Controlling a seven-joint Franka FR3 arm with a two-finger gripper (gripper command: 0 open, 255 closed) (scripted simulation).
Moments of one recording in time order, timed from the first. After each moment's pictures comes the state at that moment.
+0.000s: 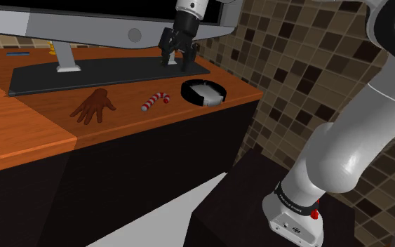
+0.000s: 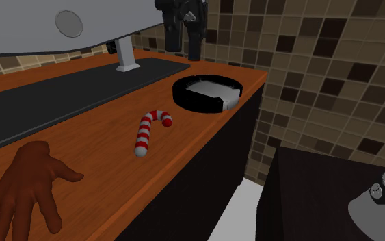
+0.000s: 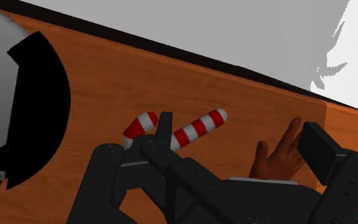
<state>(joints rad) 0.10 -0.11 -0.02 -1.84 0.38 1.67 0.03</state>
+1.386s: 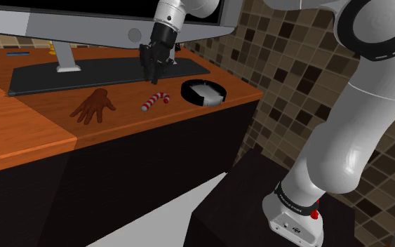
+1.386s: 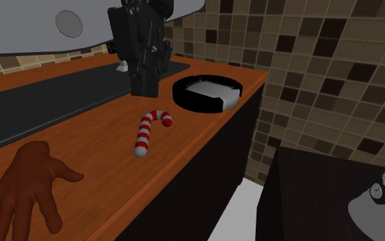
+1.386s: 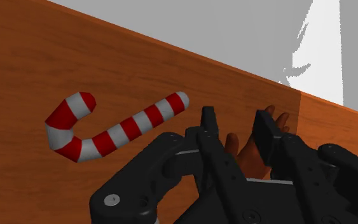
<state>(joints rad) 0.14 0.06 0.00 -1.75 0.50 1.74 -0.01</state>
